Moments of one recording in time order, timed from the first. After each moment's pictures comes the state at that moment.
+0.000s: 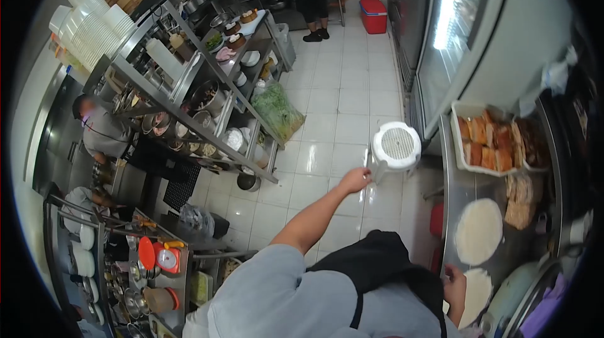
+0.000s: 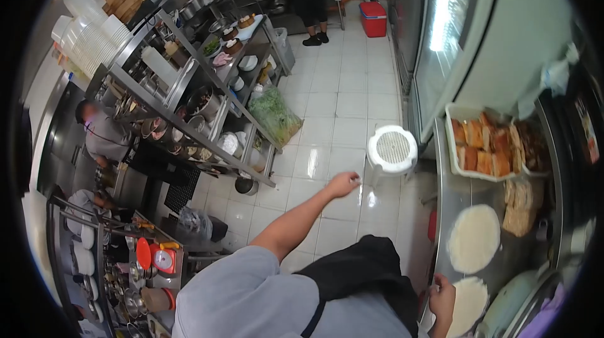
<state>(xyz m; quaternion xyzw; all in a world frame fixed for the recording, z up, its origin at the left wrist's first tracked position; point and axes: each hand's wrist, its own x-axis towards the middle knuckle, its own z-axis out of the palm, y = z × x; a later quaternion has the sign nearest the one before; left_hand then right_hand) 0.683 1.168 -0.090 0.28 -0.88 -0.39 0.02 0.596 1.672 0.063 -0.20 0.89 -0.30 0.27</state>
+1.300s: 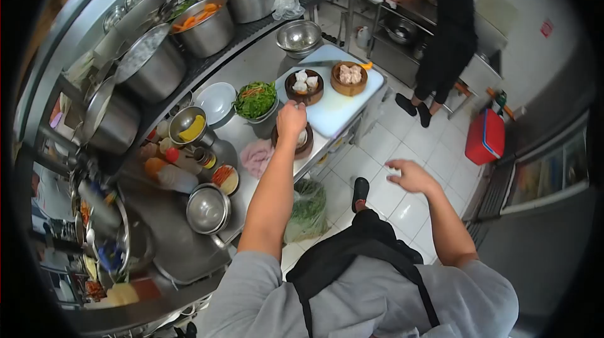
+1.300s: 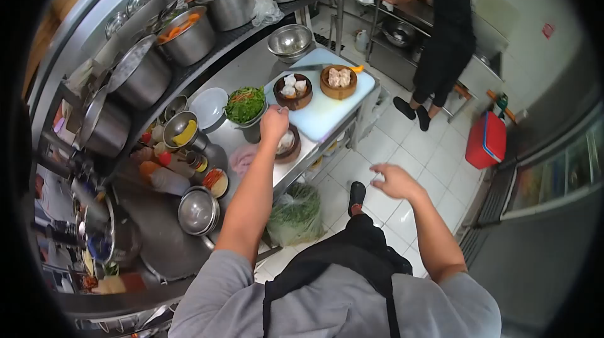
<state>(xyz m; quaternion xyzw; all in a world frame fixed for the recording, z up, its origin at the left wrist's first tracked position) 0.740 -0.042 0.077 0.76 -0.52 -0.17 0.34 0.380 0.074 0.098 -0.79 0.51 -0.05 0.33</state>
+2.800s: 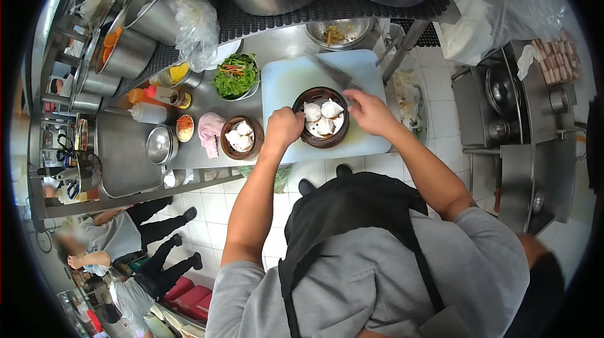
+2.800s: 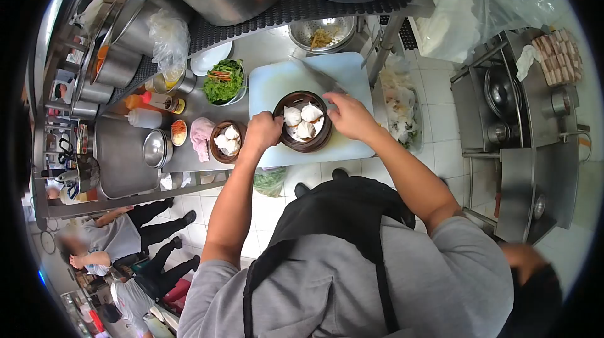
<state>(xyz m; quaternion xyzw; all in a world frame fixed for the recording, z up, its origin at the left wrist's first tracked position) 0.619 -0.227 0.084 0.93 -0.27 -0.20 0.15 0.465 -0.427 0.049 -0.87 0.15 -0.09 0.46</state>
